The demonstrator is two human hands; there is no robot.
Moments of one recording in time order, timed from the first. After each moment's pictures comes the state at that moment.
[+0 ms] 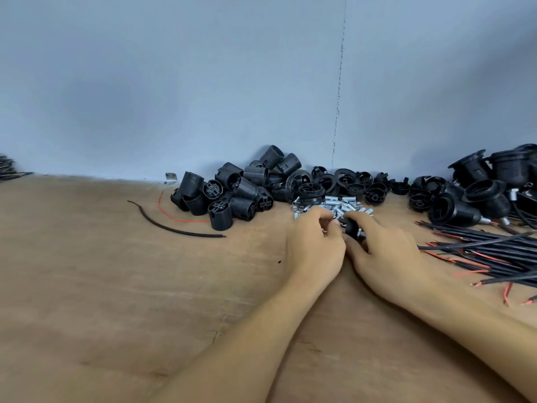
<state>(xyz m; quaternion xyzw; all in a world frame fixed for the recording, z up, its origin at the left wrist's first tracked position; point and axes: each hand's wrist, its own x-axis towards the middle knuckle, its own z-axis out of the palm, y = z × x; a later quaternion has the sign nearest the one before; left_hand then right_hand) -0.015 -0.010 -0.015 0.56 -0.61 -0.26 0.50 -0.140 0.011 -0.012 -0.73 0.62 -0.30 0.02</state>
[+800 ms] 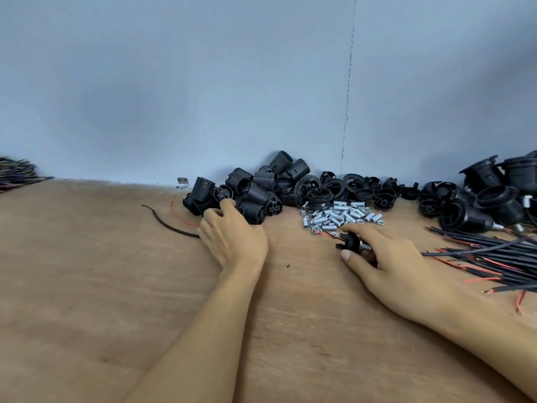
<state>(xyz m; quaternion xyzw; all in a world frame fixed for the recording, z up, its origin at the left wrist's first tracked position) 0.080 -0.020 0.001 0.78 -0.45 -0.01 0.43 -0.141 0.026 -0.007 -0.77 0.55 -0.31 0.07</state>
